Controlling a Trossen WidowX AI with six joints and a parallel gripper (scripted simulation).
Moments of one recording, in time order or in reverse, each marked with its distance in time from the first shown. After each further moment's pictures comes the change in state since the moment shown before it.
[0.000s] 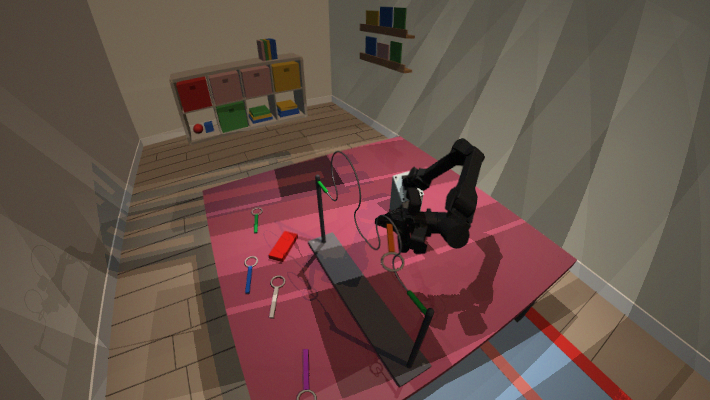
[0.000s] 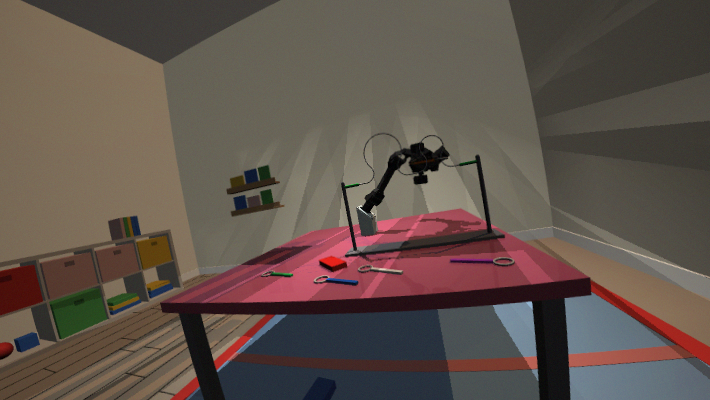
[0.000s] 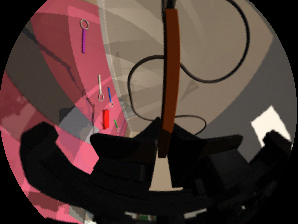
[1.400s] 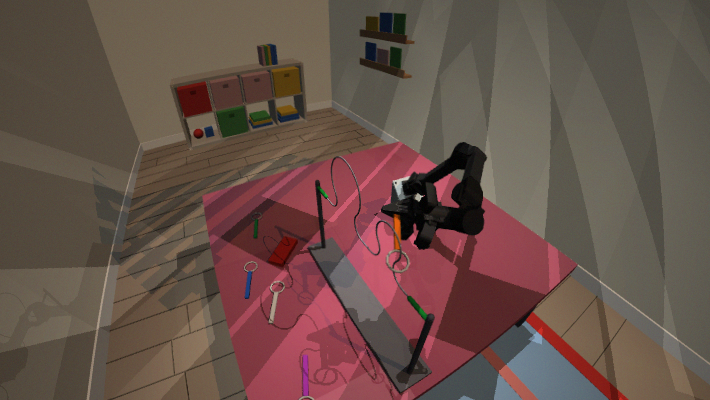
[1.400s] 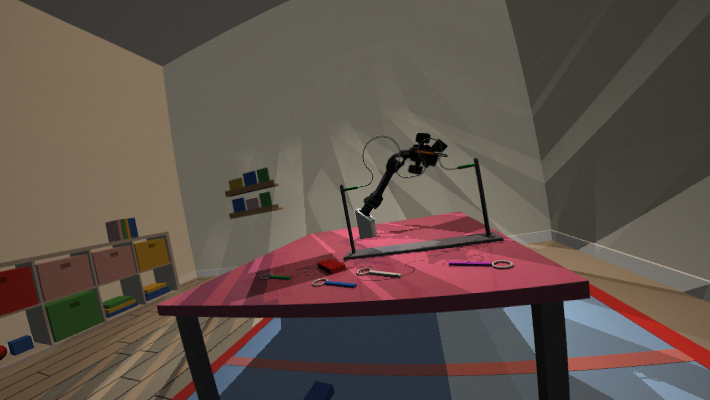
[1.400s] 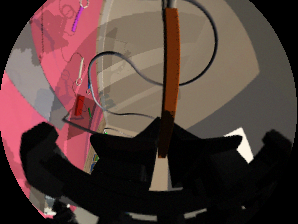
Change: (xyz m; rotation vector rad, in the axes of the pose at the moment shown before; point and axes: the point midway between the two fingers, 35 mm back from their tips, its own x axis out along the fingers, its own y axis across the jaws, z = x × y) arm -0.009 -0.066 0.012 -0.297 -0.003 -0.168
